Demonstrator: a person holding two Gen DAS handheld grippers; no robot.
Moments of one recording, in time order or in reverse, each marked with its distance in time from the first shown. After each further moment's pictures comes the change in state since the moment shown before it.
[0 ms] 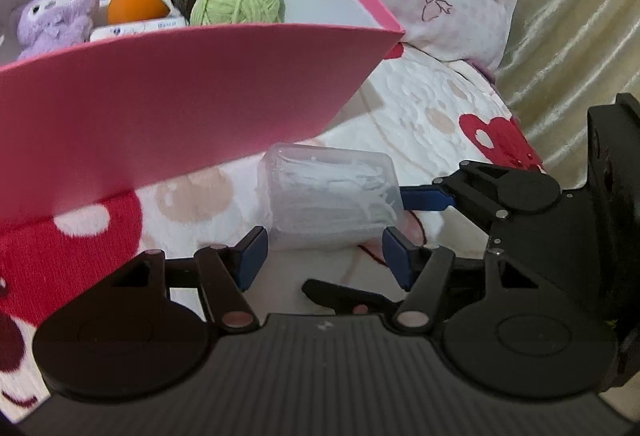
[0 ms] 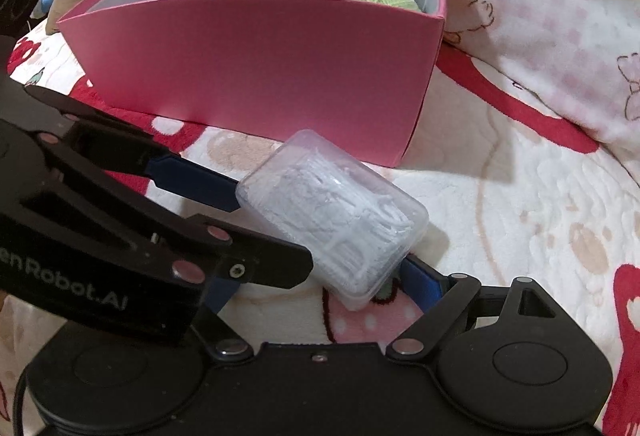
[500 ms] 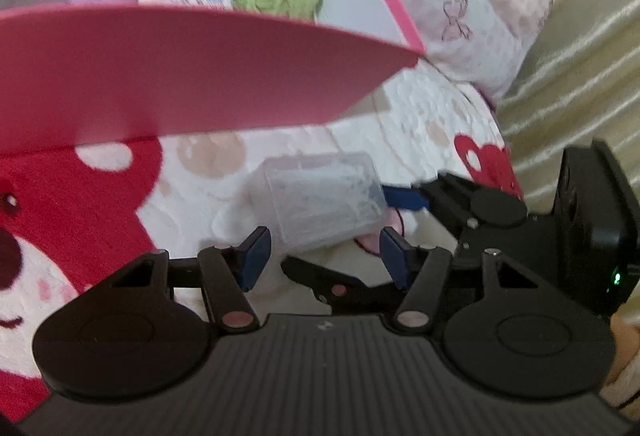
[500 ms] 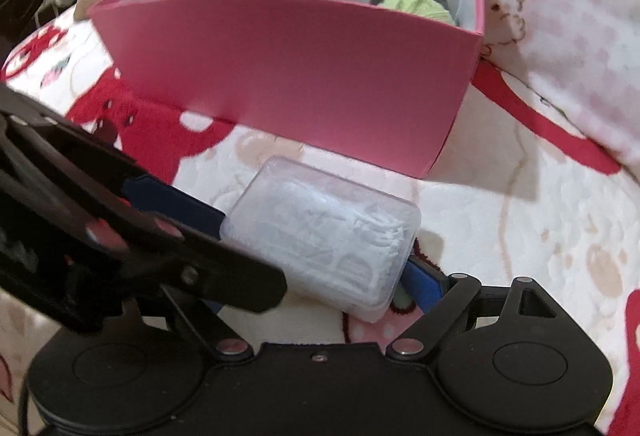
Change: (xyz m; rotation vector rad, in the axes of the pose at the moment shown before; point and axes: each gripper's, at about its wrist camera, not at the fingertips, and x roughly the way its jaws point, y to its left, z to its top) left arm -0.025 0.012 -0.006 -0.208 0.012 -0.032; right arm 0.000 0.003 0.005 -0.042 -0.003 0.073
